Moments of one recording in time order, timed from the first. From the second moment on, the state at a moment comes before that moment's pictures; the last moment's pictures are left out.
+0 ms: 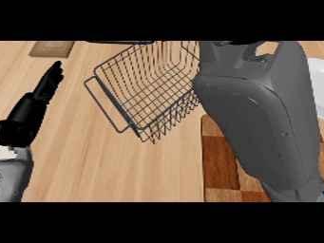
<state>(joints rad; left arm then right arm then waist) -0.24 0.28 0.06 -1.54 -0.14 -0.10 0.01 -1.23 -0.01 0.06 -1.45 0.97 0.16 1.14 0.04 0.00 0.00</state>
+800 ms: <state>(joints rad) -0.24 0.28 0.08 -1.52 -0.14 -0.10 -0.02 -1.38 -0.01 0.09 -1.00 0.88 0.20 1.16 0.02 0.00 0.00</state>
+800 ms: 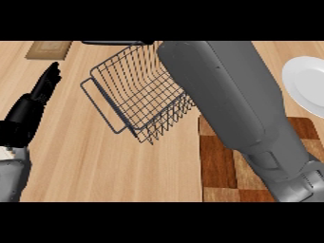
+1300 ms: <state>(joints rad) -0.21 0.28 0.08 -1.56 -0.14 -0.10 -0.01 -1.42 -0.01 0.08 -0.94 0.73 0.19 1.15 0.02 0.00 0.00</state>
